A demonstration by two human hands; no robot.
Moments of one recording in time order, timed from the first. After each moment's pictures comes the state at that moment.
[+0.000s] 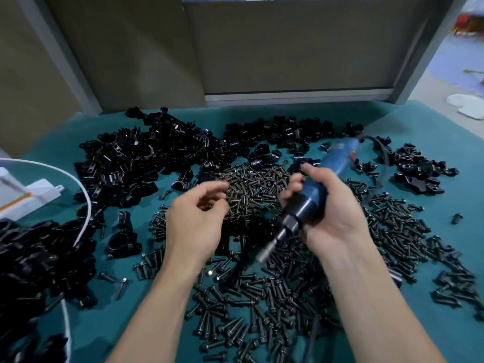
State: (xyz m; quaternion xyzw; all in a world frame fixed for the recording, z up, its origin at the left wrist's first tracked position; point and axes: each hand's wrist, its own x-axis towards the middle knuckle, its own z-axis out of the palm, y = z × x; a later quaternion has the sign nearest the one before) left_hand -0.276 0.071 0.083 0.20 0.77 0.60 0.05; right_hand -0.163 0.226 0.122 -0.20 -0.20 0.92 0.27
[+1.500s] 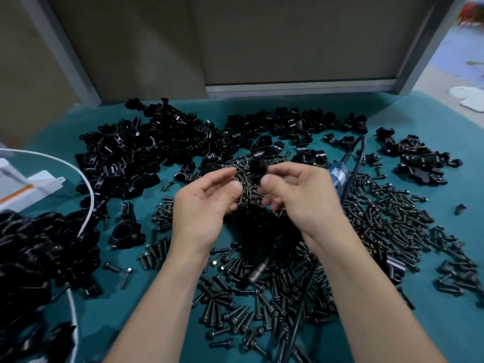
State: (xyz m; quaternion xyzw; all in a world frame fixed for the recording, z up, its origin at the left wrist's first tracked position) left_hand -0.275 0.070 0.084 0.20 0.65 0.71 0.14; right_hand -0.174 0.204 0.119 -0.26 -0.70 0.62 0.24
